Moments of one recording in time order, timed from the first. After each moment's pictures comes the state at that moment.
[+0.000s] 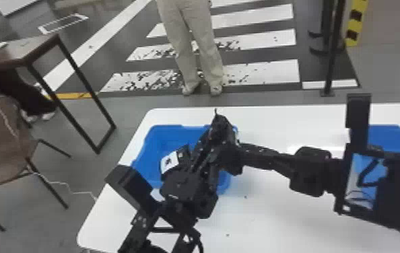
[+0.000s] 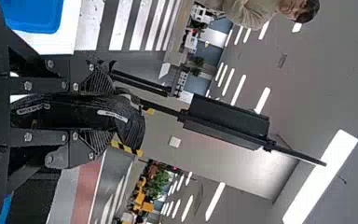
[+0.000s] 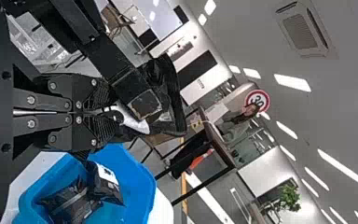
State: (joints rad) left arm 0.60 0.10 -0.05 -2.33 0.37 0.08 -0.13; right arm -0.16 -0.32 0.46 -1.92 -0.91 0.71 0.46
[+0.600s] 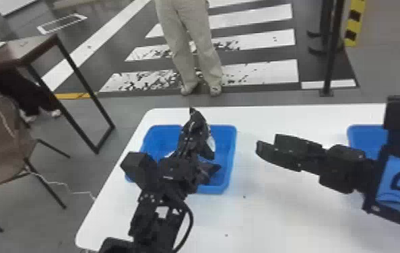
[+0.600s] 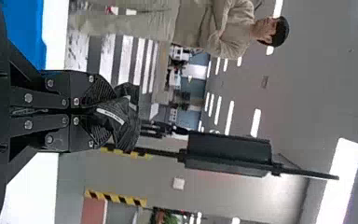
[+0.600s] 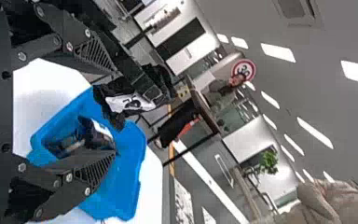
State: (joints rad) left arm 0.40 0.09 0.02 -2.04 0.18 -0.03 -0.06; right arm -0.07 -0.31 0.32 -1.92 -0.82 0.68 0.46
